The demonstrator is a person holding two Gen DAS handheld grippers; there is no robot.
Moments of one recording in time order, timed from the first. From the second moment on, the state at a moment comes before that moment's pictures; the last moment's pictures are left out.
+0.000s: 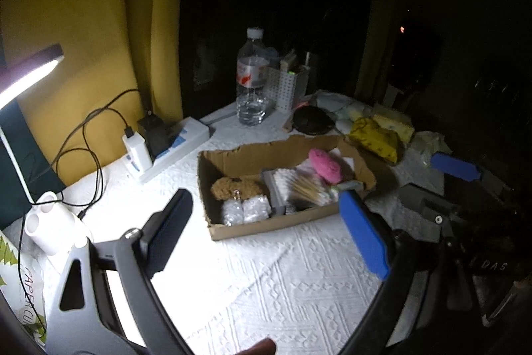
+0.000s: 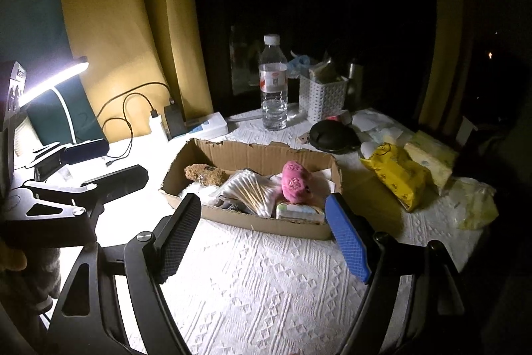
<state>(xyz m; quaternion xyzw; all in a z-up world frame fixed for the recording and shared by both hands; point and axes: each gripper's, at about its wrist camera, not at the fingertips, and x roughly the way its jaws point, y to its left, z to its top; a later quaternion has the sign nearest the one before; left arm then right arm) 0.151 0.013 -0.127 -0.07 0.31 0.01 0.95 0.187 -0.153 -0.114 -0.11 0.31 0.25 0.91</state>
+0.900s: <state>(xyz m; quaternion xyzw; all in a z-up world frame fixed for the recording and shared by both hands) 0.088 0.003 -0.074 -0.04 0.26 0.00 0.96 0.117 -0.155 -0.062 -0.11 0.26 0.22 0.93</state>
